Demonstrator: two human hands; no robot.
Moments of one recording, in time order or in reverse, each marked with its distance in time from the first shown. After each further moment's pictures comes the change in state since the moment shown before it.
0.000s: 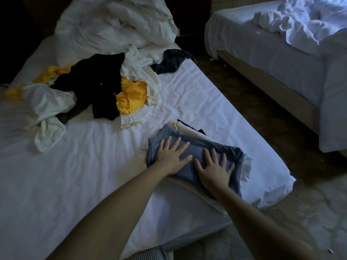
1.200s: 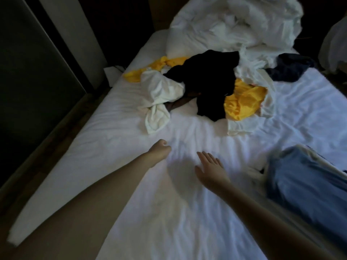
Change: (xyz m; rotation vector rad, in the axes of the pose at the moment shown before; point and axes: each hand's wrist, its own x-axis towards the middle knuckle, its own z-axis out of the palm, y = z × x) left_hand -0.135 -0.316 -0.015 -0.957 0.209 -0.803; right_hand 0.001 -0.280 0.117 -0.038 -0.273 -0.691
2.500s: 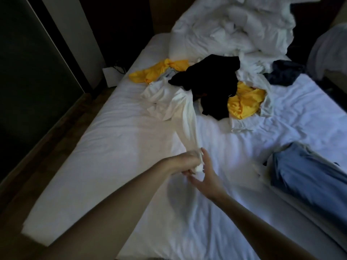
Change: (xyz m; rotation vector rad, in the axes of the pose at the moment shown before) left_hand -0.095 0.019 0.001 0.001 -0.420 0.156; right_hand -0.046 -0.049 0.031 0.629 0.152 -0.023
